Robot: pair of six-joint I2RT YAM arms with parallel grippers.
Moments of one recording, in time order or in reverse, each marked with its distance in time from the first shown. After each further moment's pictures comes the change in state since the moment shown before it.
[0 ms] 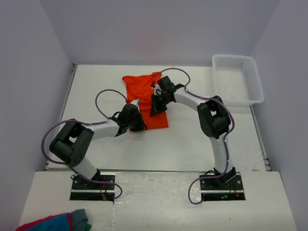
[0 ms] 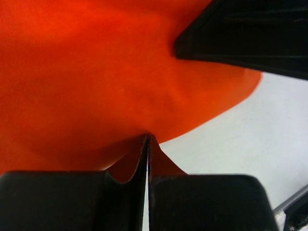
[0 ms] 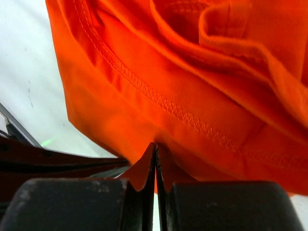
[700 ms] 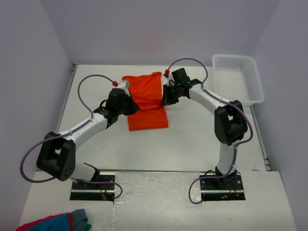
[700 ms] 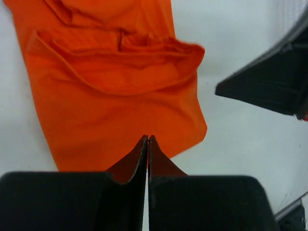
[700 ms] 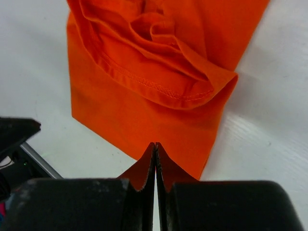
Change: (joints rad) left arm 0.139 -0.161 0.167 -0.124 -0.033 0.081; right arm -0.109 -0.244 -0.097 0.010 0.085 -0.043
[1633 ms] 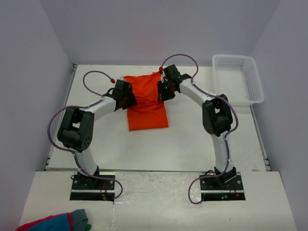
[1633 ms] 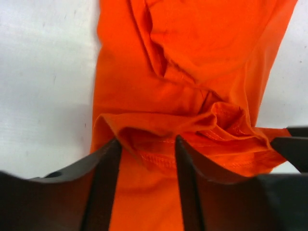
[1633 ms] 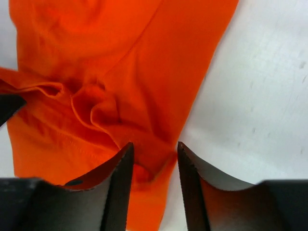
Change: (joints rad) left arm 0.080 0.360 0.240 -0.142 -0.154 -0.138; right arm 0.033 0.246 0.259 -0.094 0.208 -0.070
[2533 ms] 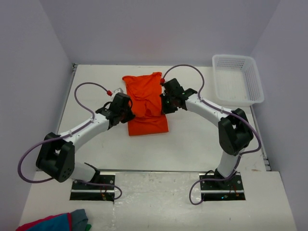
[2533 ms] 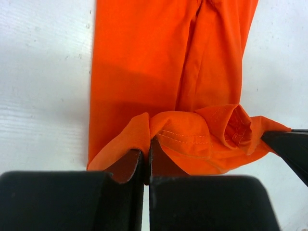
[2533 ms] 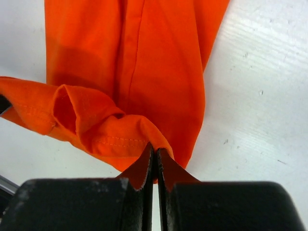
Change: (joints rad) left arm -0.156 -0.388 -0.241 -0.151 -0.087 -0.138; right arm 0.132 -0.391 -0.451 0.098 0.104 0.122
